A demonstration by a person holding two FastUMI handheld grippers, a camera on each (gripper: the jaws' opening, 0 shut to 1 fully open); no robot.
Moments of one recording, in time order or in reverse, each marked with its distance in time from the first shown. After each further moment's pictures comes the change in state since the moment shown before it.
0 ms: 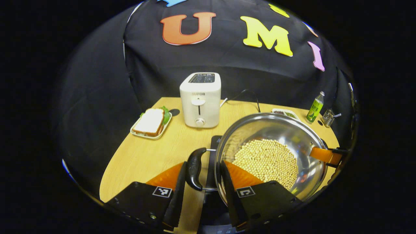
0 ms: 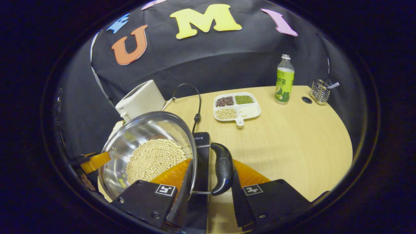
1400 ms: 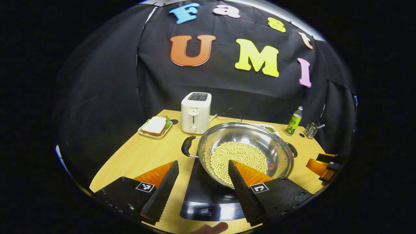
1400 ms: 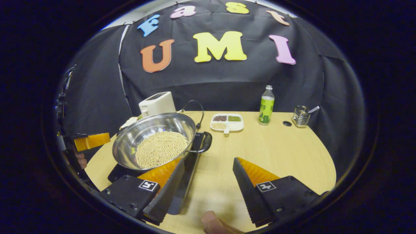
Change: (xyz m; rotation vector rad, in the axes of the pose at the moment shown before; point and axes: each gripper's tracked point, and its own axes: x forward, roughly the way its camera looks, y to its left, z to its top) left arm -0.129 -0.033 -0.018 -0.065 -0.218 -0.043; right arm -0.137 -0.038 -0.036 -0.179 -0.239 0.004
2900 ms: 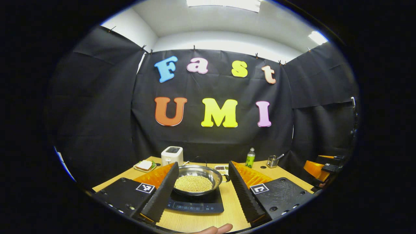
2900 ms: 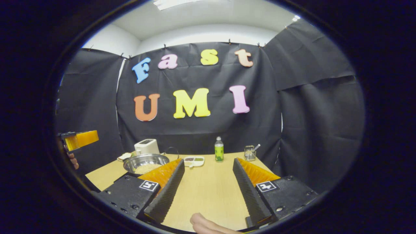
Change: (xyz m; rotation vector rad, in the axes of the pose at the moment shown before) left arm -0.256 -0.144 0.073 0.068 -0.517 -0.098; right arm -0.265 -0.115 0.057 0.023 -0.498 -0.135
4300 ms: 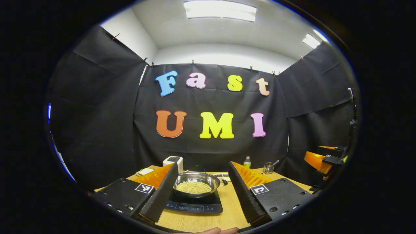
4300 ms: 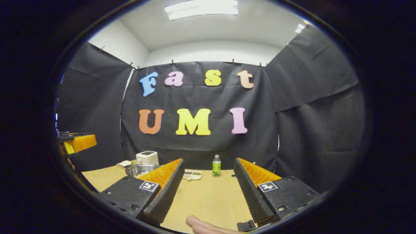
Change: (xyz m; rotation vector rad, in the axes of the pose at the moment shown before) left arm -0.056 -0.004 -0.001 0.008 -0.102 -0.025; right arm -0.042 -0.004 0.028 -0.038 -0.151 0.008
